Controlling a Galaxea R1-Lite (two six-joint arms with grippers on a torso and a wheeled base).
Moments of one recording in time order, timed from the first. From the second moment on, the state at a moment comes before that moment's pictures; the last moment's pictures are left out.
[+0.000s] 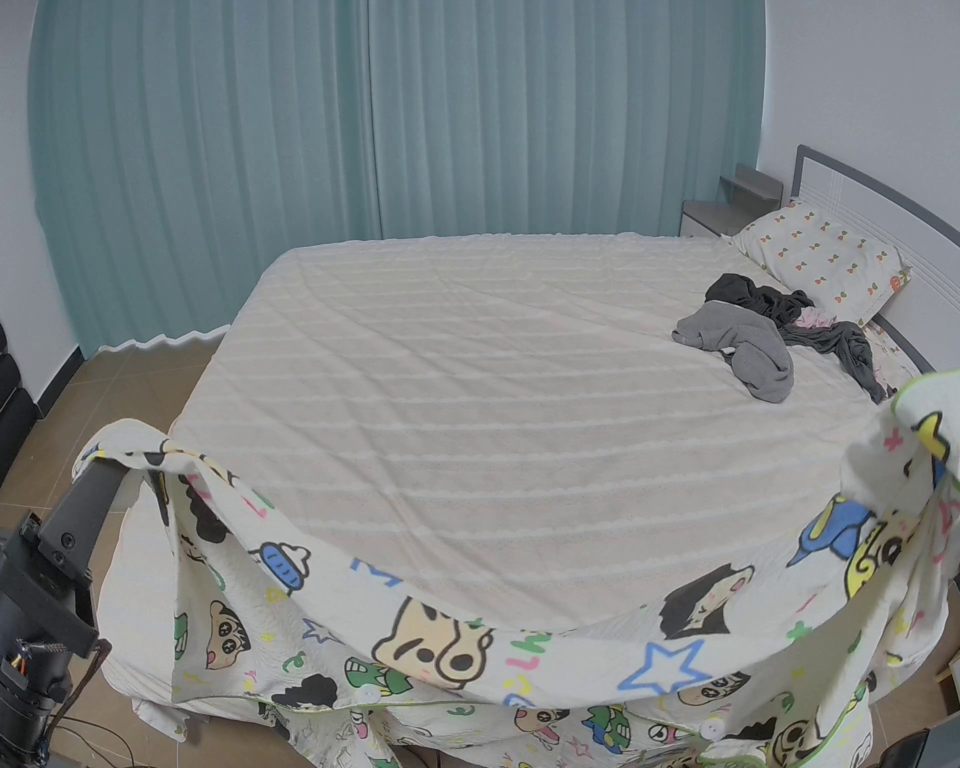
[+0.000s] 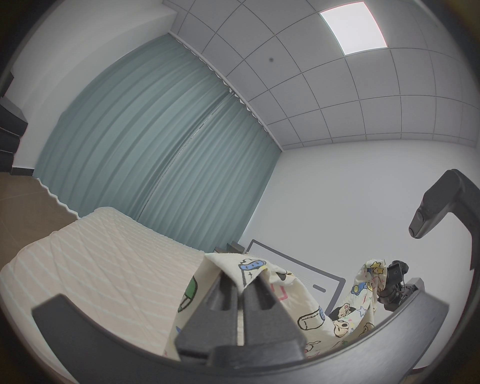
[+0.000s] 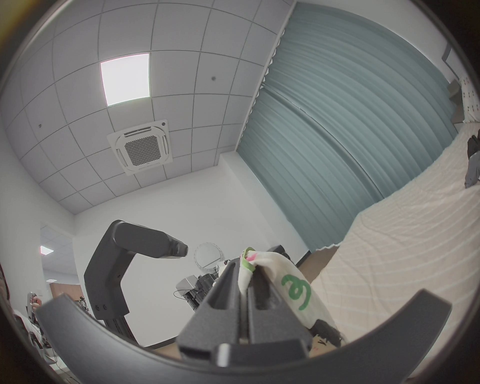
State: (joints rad) left arm -0.94 1.01 -0.10 -1.29 0.44 -0.28; right arm 0.85 0.90 -0.44 -0.81 0.29 0.61
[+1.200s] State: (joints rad) left arm -0.68 1.41 -0.38 -0.86 0.26 -0.56; right arm 0.51 1.36 -0.59 -0.76 0.27 0.44
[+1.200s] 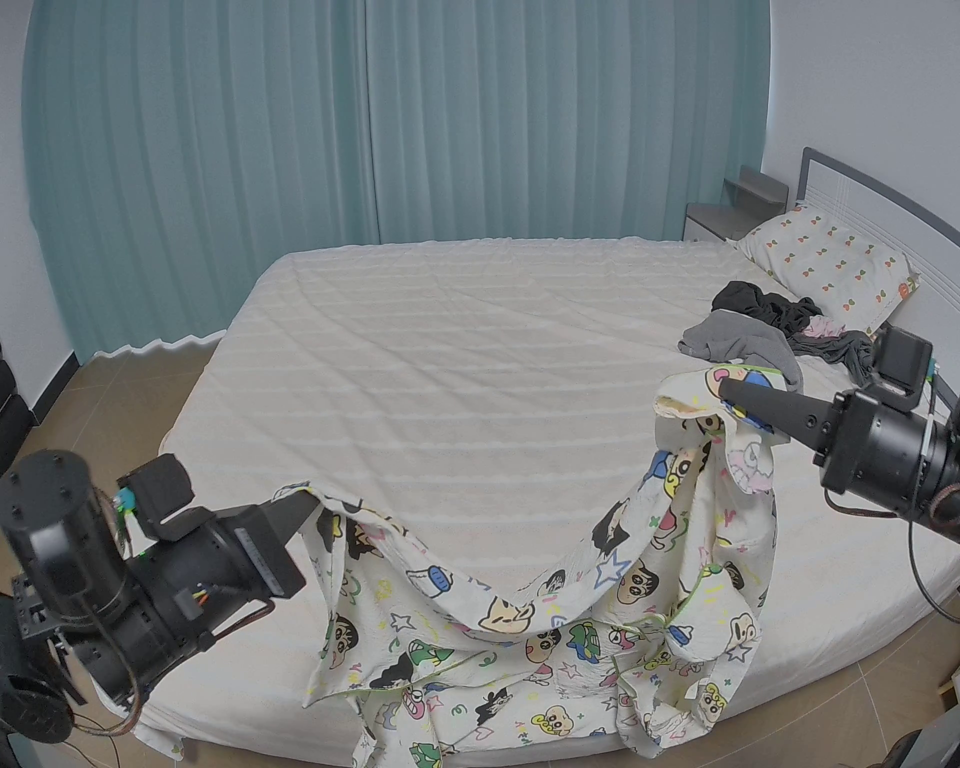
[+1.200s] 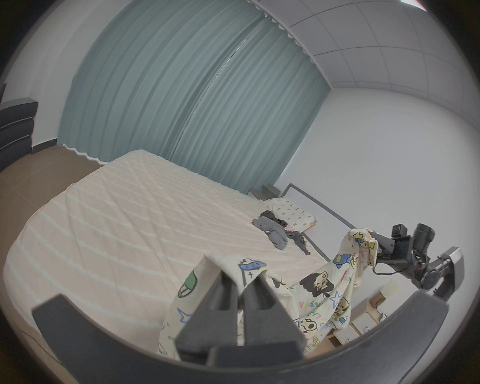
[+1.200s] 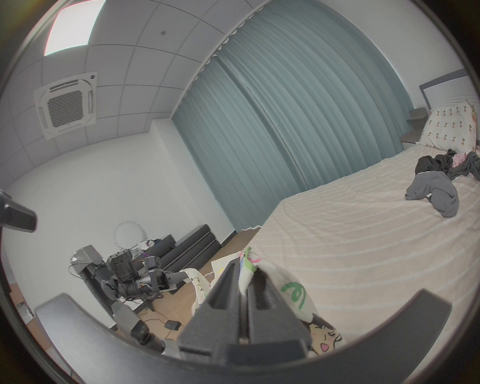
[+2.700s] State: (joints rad) left arm -0.24 2.38 -1.18 -0.95 0.22 -0.53; right arm 0.30 2.27 -1.16 -0.91 0.10 0.40
